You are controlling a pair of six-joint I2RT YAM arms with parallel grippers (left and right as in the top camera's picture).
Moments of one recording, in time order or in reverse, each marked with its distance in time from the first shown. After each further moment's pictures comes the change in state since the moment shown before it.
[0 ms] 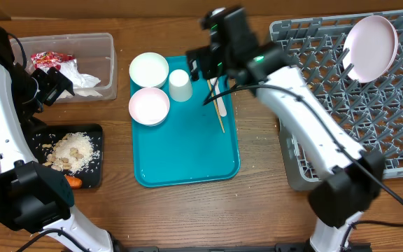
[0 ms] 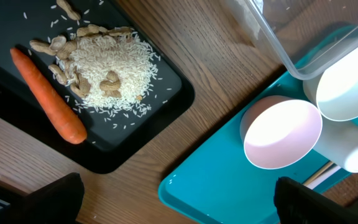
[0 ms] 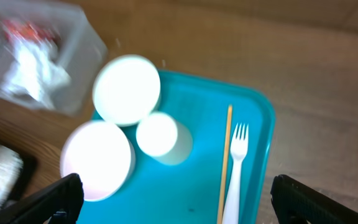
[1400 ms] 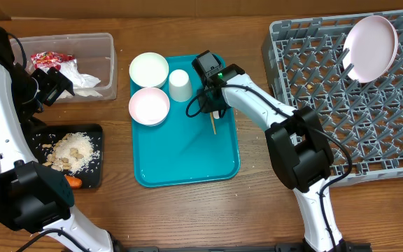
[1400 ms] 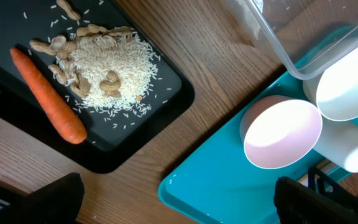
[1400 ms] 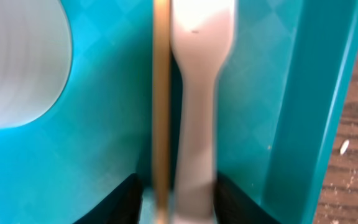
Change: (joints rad) left arm 0.000 0.000 0.000 0.000 0.000 0.000; right arm 0.016 0.360 -0.095 -0.012 0.089 0.109
